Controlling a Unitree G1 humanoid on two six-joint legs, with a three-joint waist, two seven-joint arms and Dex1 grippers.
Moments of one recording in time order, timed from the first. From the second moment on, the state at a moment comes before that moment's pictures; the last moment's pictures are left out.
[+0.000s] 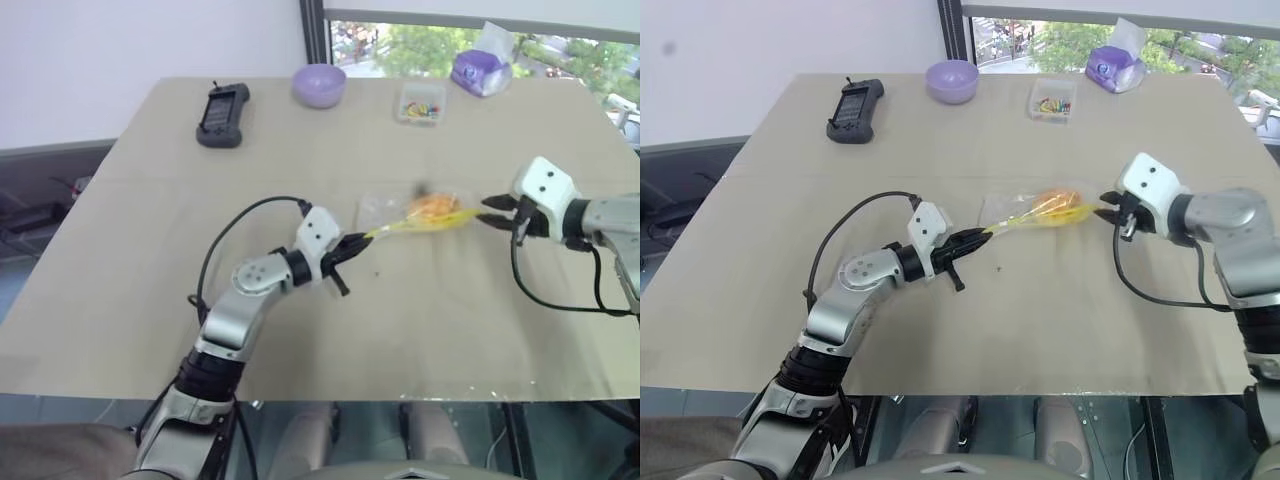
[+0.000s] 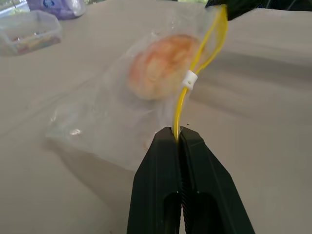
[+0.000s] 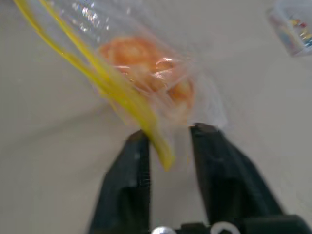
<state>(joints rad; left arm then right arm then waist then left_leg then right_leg) -0.39 0.36 -0.19 -0.10 -0.22 0.32 -0.71 -0.52 -0.91 0.06 -0.07 0.10 0.44 1.02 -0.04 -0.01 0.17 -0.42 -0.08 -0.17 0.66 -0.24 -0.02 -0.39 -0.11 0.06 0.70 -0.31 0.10</state>
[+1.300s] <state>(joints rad) -0.36 0.36 -0.19 -0.21 -0.34 0.42 -0.80 -0.57 -0.68 0.32 -0.43 0.02 0.49 0.88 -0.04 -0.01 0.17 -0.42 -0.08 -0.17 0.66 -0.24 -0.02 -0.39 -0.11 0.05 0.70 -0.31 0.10</state>
